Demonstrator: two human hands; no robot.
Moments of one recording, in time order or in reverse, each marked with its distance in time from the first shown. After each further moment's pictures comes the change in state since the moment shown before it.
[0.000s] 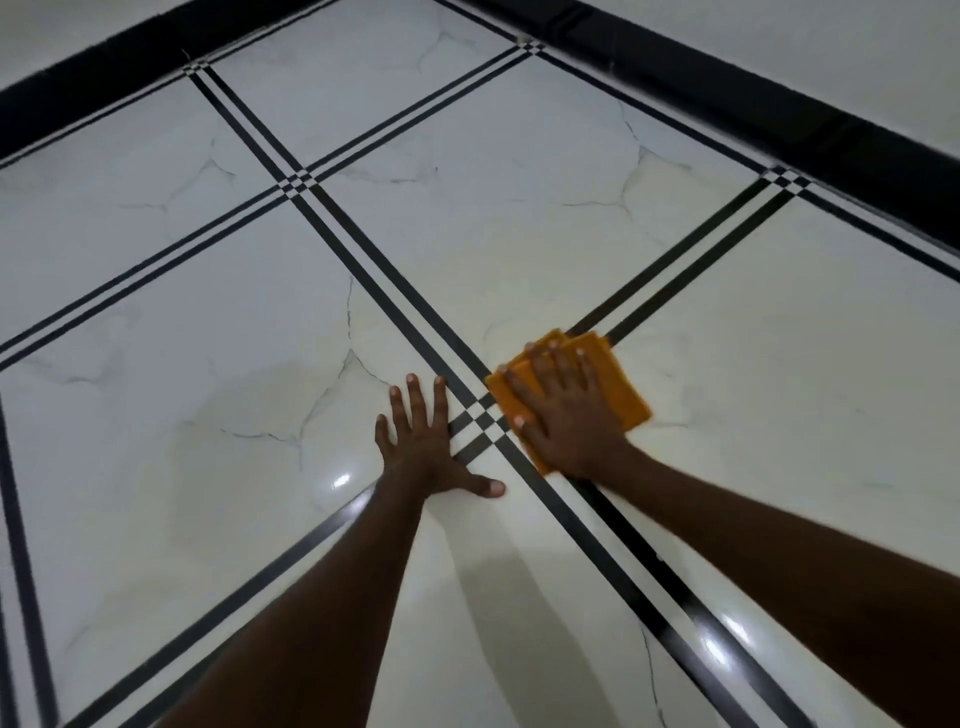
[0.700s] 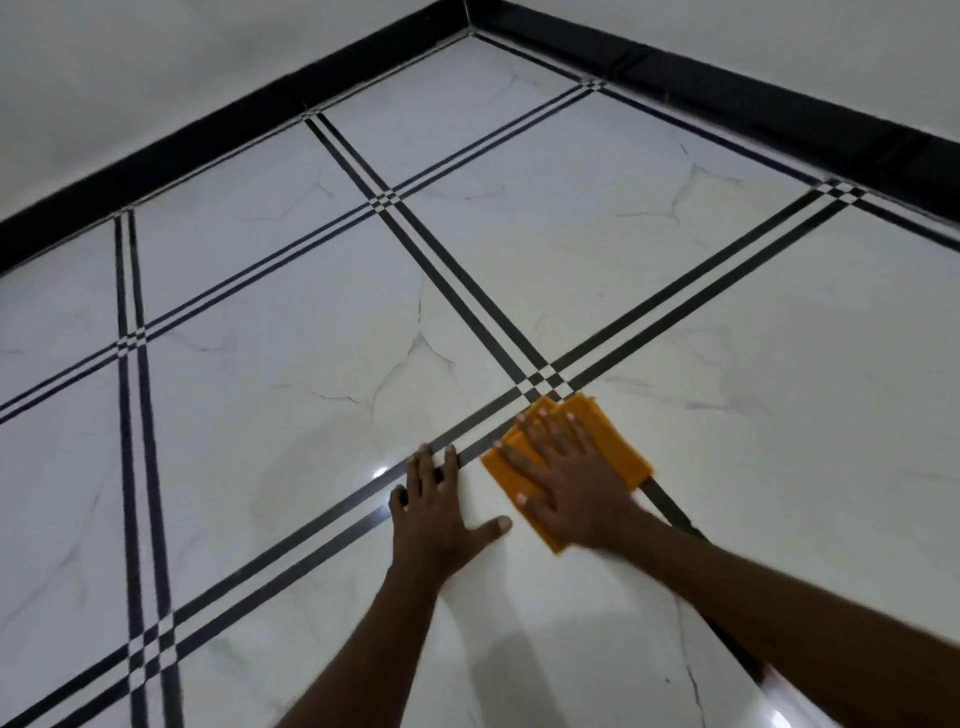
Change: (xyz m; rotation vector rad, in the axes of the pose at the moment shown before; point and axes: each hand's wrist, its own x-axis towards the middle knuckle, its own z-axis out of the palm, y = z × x) left_hand -0.121 -0.047 0.078 -0.023 0.261 -0.091; right_hand -0.092 -0.080 0.007 0.092 -0.086 -0.295
